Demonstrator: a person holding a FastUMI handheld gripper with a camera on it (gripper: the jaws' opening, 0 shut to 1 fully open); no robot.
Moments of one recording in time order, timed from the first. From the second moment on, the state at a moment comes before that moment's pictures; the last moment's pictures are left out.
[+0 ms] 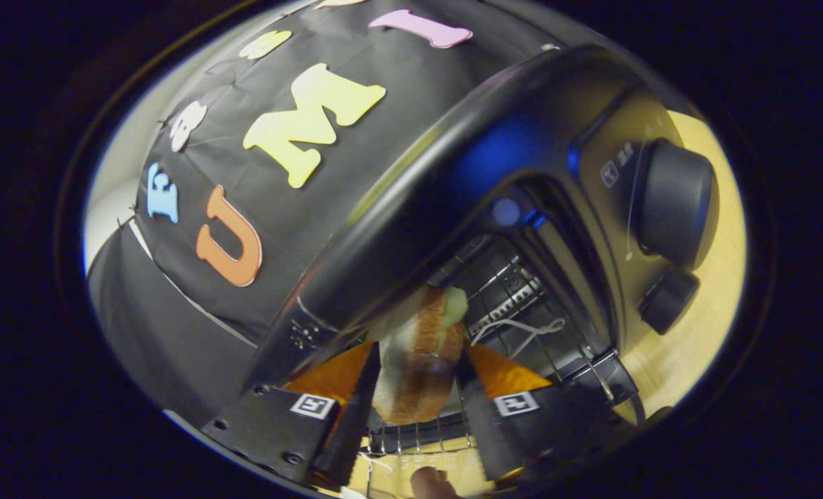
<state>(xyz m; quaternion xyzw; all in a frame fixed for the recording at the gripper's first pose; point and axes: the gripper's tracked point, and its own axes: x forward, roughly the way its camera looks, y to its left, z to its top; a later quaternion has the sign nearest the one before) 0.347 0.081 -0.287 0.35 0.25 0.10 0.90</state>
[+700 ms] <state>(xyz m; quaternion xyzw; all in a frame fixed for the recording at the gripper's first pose) 0.320 0.101 -0.286 0.10 0.24 0.13 0.96</state>
